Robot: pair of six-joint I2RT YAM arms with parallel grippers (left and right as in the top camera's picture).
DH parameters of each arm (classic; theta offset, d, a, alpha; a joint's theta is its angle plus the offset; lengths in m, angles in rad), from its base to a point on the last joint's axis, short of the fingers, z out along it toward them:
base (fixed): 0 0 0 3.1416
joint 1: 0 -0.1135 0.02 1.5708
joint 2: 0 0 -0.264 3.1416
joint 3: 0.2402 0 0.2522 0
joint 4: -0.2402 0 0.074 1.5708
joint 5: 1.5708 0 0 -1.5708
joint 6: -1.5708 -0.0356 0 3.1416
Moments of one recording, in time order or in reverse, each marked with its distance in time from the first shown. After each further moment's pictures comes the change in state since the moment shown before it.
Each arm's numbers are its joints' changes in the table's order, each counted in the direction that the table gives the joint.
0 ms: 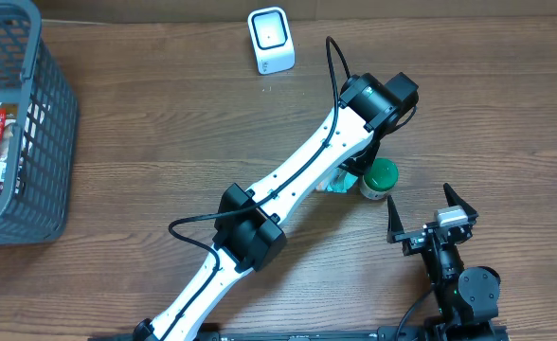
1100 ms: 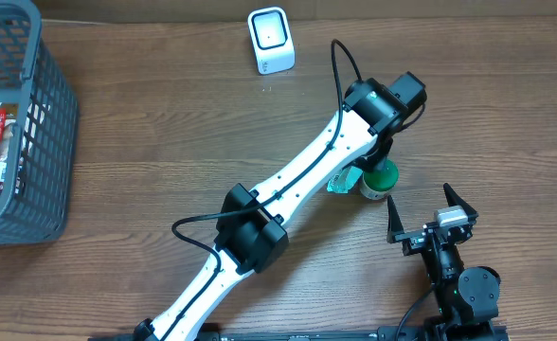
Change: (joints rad) left arm 0.016 -0.001 -0.040 0.157 0.058 0.007; right arm 0.000 0.000 0.000 0.000 0.000 0.001
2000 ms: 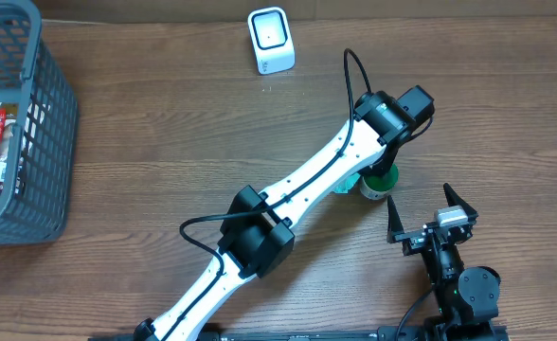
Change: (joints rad) left arm 0.030 -0.001 -0.087 0.069 -0.042 0.000; right arm 0.000 0.000 0.000 0.000 0.000 0.000
